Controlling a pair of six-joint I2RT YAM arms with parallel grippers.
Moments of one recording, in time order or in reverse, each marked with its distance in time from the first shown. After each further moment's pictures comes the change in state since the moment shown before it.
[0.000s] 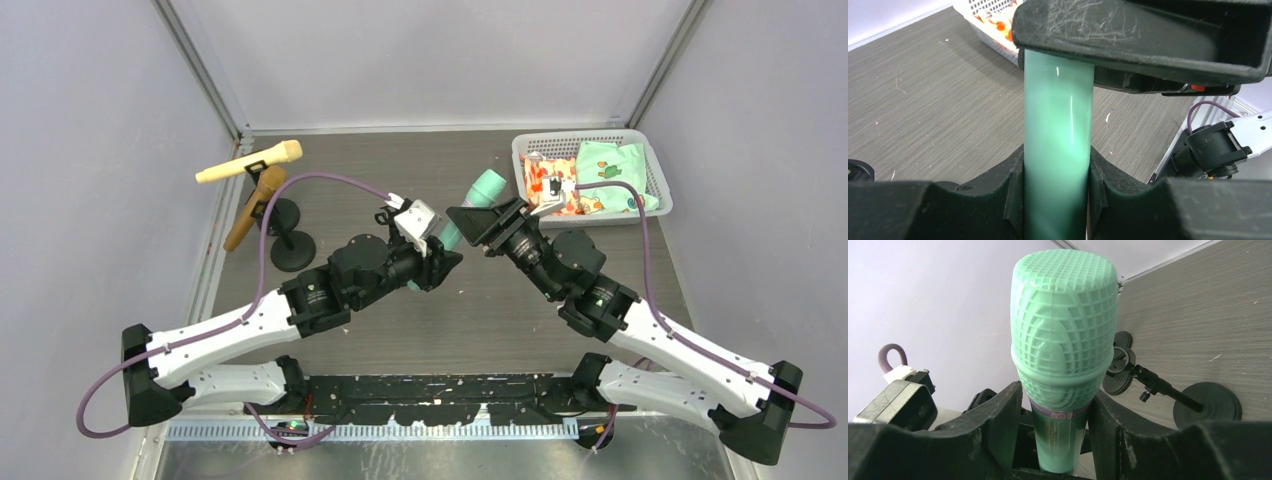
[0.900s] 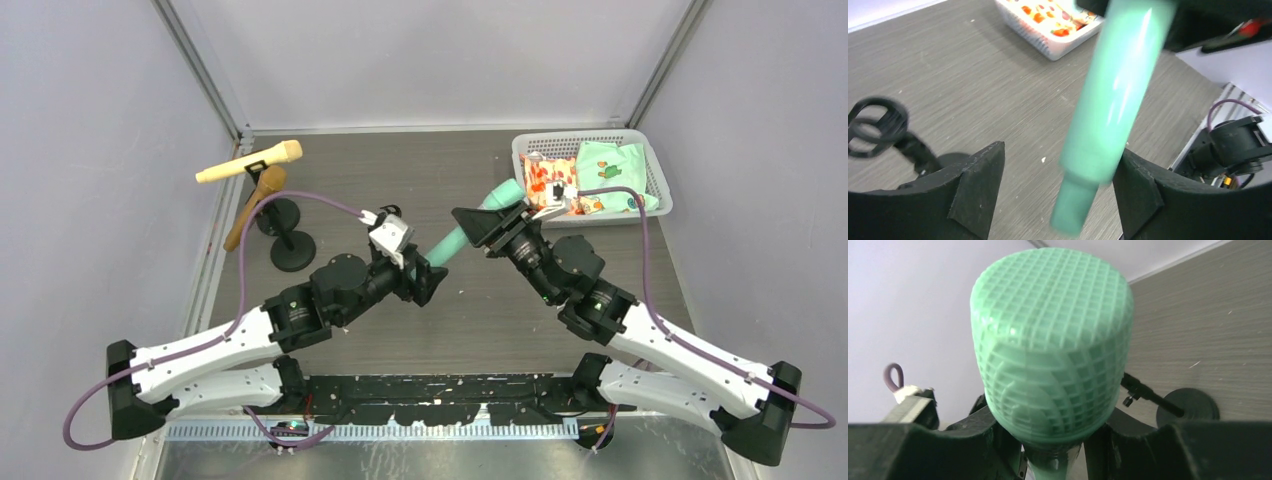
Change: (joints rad) left arm 0.001 -0.123 -0.138 0.010 -0.076 -0.029; right arm 0.008 0.019 -0.035 0.041 0.040 -0.039
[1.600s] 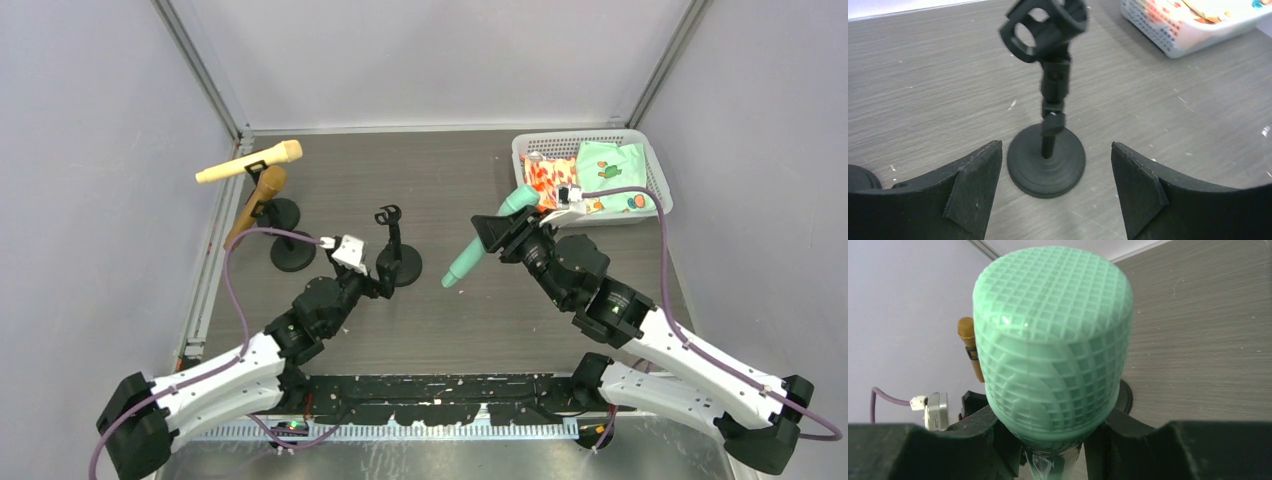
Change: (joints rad) left arm 0.252 -0.204 -0.525 0.378 -0.112 0.085; right arm -0.021 -0.080 0.036 -0.267 0.126 -0.139
